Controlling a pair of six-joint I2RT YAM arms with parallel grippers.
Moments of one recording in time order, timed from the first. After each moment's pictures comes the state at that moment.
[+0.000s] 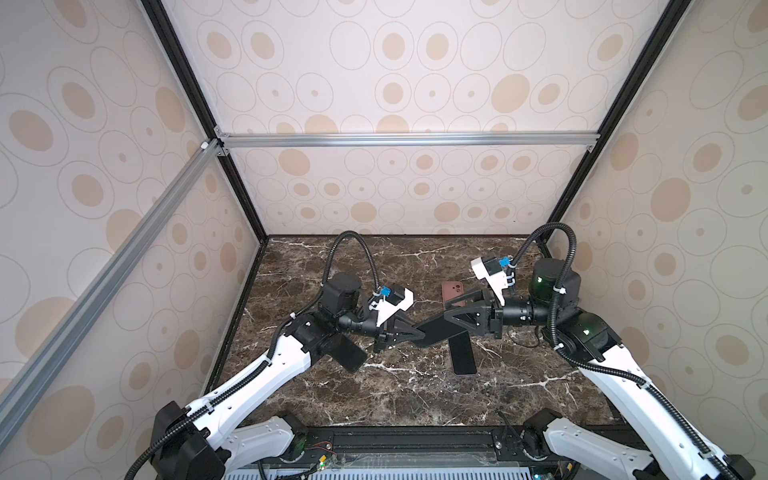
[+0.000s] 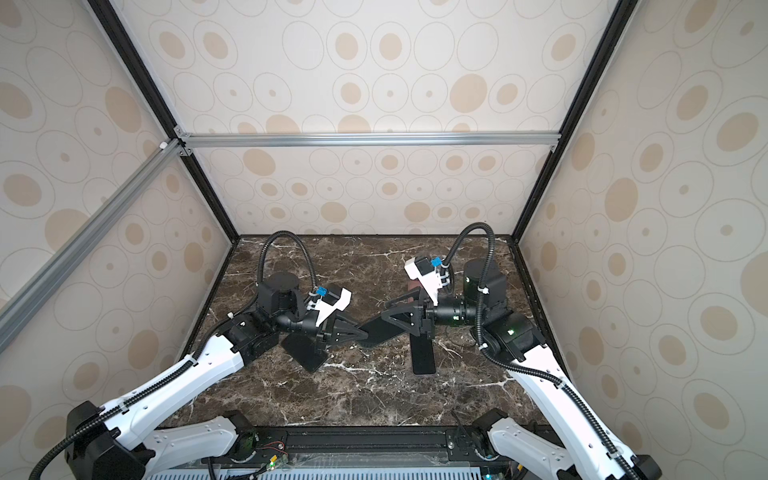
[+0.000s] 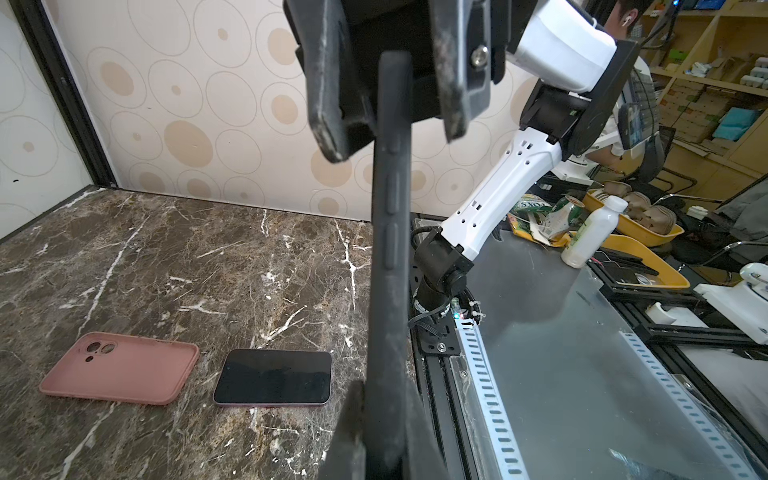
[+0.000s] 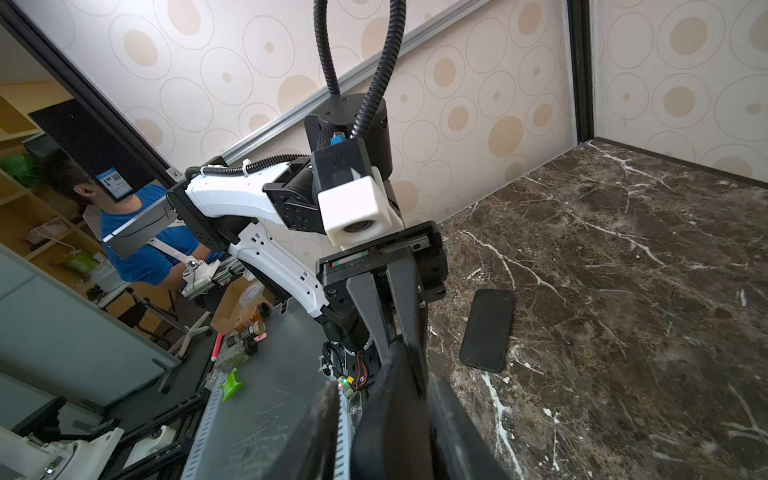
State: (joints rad) left arm -0.67 1.13 0.94 -0.16 0.97 0.13; right arm 0.48 0.96 1.11 -0.41 -0.97 0.23
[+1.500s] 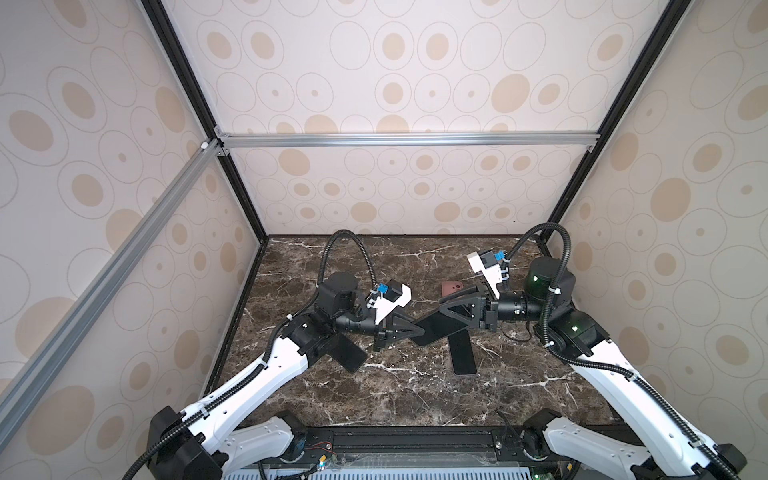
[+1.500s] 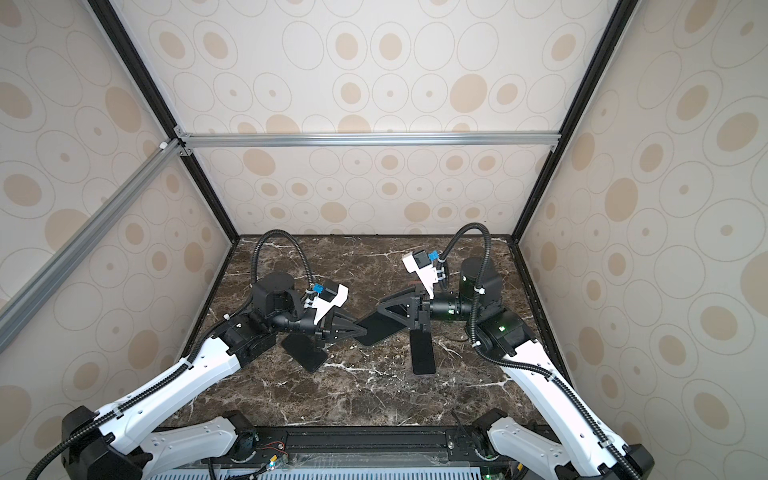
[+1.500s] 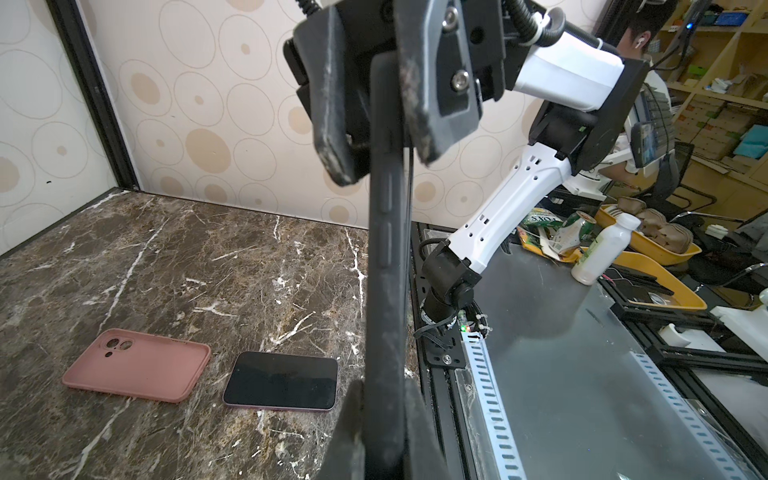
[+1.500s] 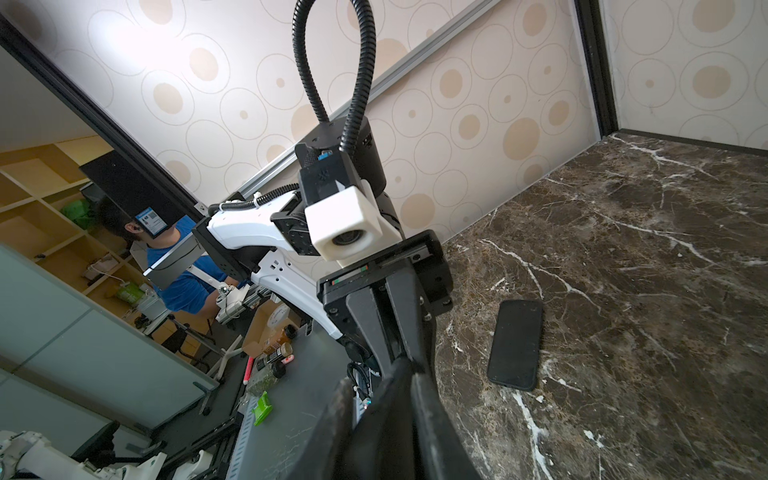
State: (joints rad) left arm -0.67 1.10 0.94 -0.13 0.91 0.07; right arm 0.48 0.99 1.07 -0.24 -0.99 0.43
